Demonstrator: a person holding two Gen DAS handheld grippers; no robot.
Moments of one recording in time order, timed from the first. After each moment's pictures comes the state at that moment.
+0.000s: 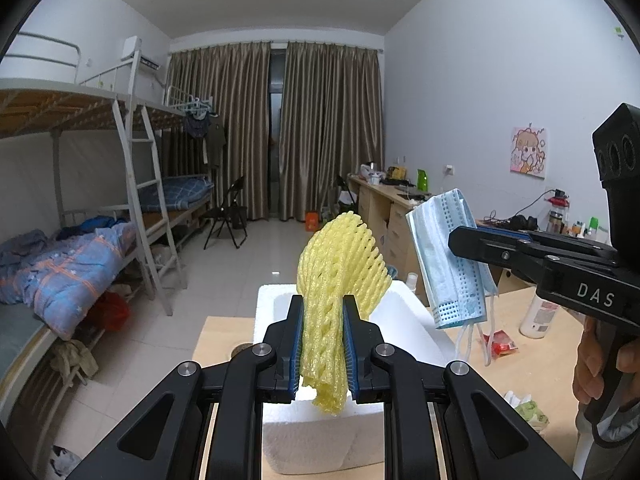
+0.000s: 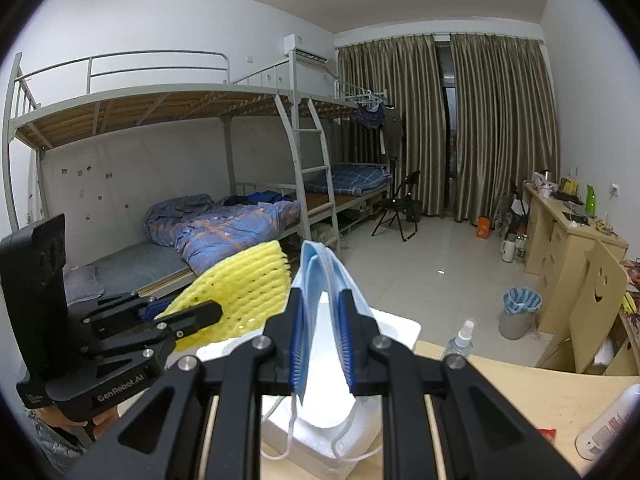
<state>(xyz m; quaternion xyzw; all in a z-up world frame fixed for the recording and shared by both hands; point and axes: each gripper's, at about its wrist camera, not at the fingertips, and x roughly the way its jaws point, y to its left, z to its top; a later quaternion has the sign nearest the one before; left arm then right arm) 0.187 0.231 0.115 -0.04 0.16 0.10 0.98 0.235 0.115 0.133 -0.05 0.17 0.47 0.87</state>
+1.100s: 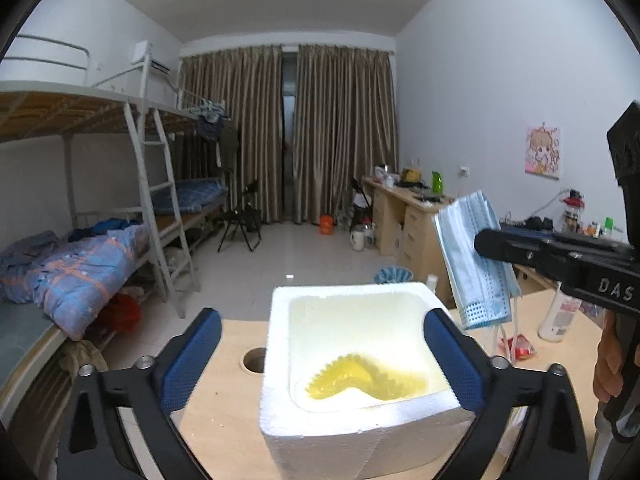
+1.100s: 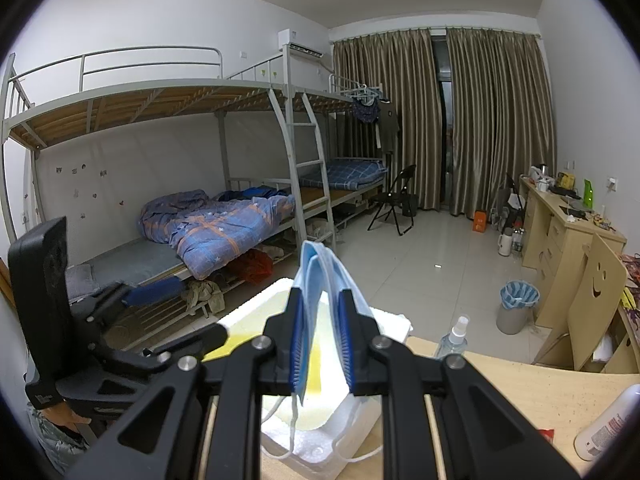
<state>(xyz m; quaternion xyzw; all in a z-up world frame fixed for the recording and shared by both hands) 0.208 0.248 0.107 -0.03 0.17 0.12 0.98 0.243 0.120 0.141 -0.06 0.18 0.46 0.87</state>
